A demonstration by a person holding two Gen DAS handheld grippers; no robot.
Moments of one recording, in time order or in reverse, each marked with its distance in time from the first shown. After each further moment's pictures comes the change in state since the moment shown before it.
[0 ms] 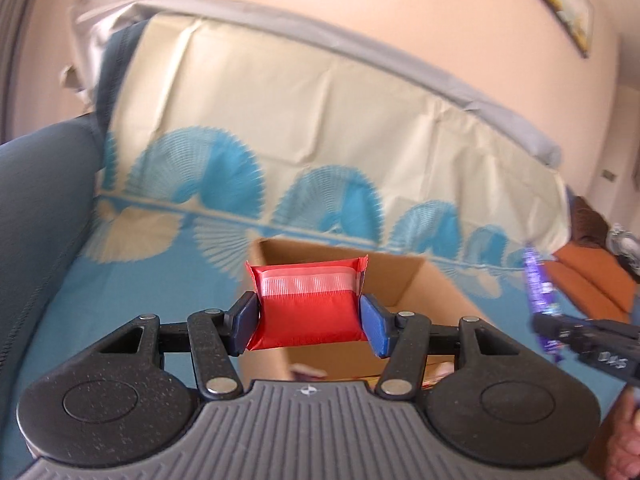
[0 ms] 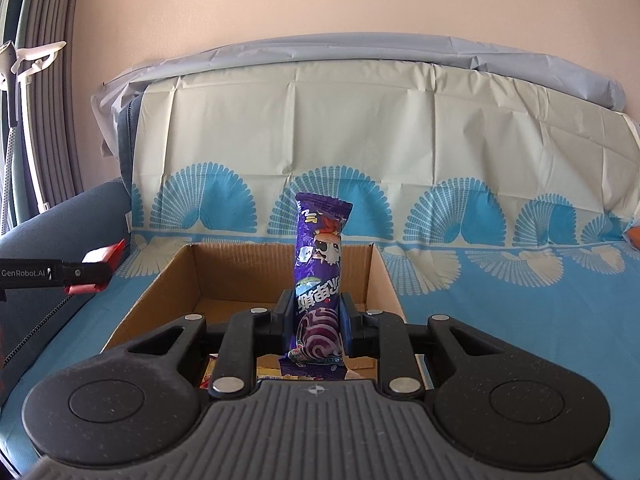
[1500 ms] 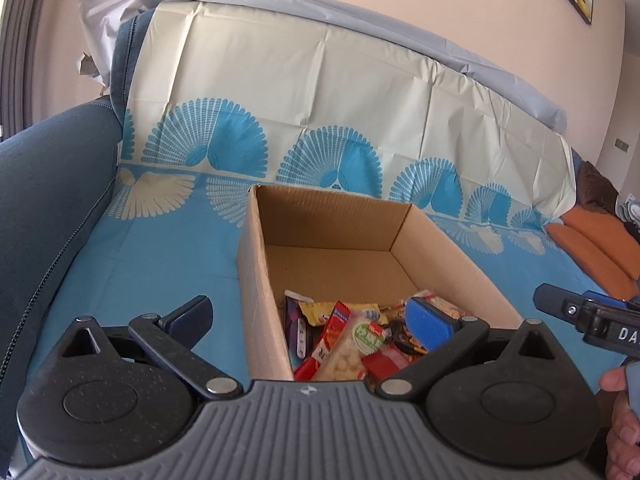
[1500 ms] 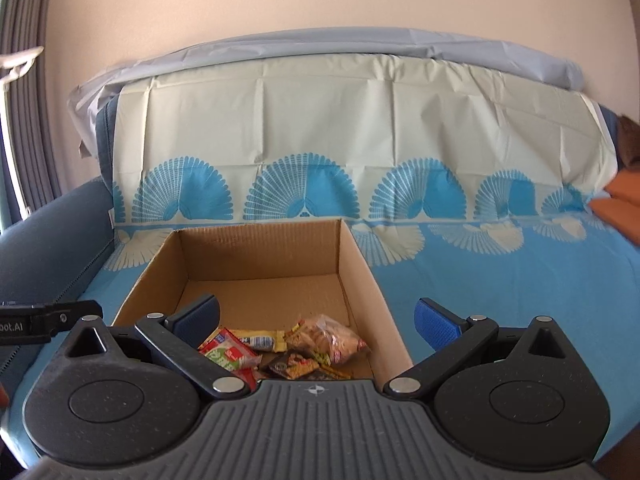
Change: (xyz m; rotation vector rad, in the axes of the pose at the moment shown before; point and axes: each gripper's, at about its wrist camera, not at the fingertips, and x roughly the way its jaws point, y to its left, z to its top) left arm -0.063 -0.037 -0.039 0.034 0.107 0.092; right arm -0.061 0.005 -0.023 0.091 0.026 -0.098
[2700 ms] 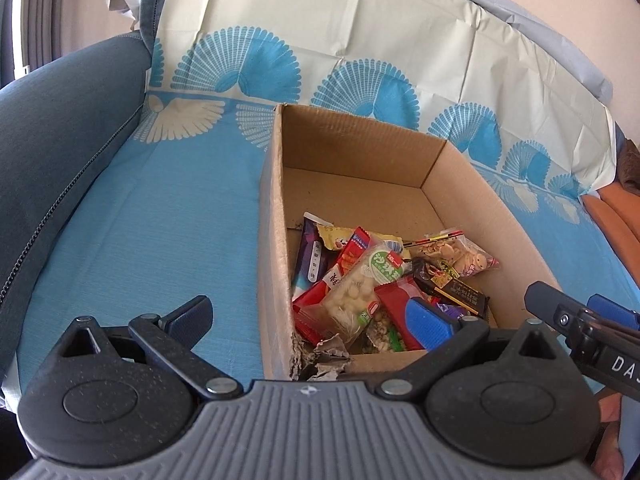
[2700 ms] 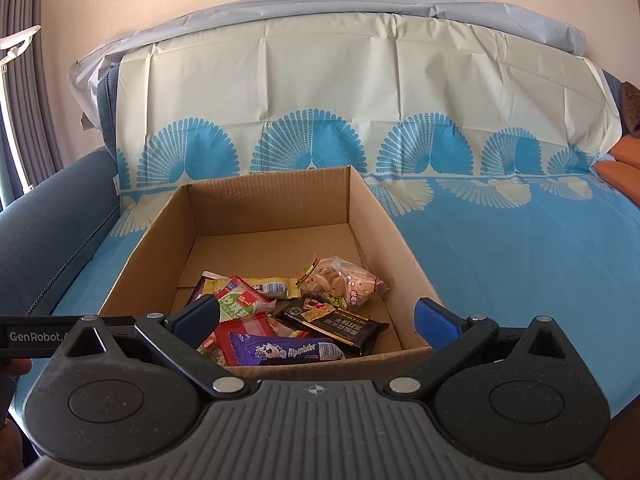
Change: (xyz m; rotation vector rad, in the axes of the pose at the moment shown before) left arm 0.019 -0.018 -0.025 -0.074 0.184 0.113; right arm 0.007 0.011 -0.029 0.005 0.099 0.011
